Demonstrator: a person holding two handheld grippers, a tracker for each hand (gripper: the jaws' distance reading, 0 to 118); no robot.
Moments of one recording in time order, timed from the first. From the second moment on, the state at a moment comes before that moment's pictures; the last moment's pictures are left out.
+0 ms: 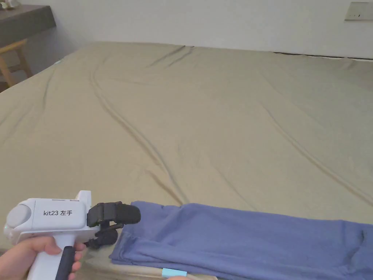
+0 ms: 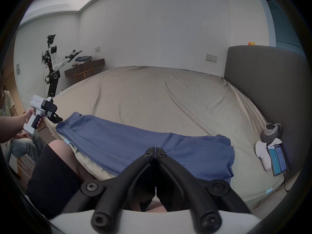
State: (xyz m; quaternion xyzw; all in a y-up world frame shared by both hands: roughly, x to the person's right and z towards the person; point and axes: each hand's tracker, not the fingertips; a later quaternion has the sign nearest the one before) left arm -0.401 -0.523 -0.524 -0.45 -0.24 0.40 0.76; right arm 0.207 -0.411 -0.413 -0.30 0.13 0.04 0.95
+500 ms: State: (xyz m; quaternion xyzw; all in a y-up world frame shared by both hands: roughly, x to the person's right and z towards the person) left arm -0.369 -0.534 -0.556 -0.47 -0.24 0.39 0.75; right arm 0.174 -0.410 -0.434 -0.31 0.15 0.05 0.94
